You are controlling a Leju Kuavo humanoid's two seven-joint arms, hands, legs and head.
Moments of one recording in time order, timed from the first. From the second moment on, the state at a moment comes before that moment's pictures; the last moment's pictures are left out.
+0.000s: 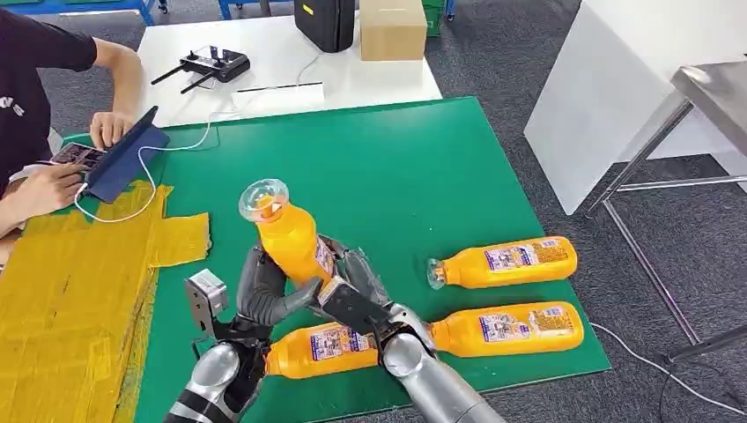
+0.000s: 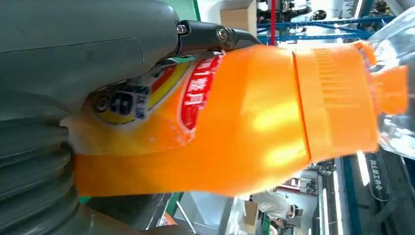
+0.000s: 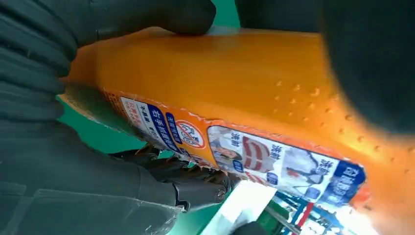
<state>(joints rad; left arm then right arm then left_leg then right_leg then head) -0.16 -0.12 -0.41 -1.33 -0.01 0.05 -0.45 -0.34 0.21 0.62 -0.99 0.29 -0.08 -0.42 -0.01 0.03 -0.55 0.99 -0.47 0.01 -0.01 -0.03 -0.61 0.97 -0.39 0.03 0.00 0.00</state>
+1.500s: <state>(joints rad) -0.14 -0.10 -0.34 -1.38 0.09 0.03 -0.51 -0.33 0.19 0.73 -1.08 0.33 -0.12 -0.44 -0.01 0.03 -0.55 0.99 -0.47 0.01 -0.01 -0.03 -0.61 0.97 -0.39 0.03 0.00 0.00</state>
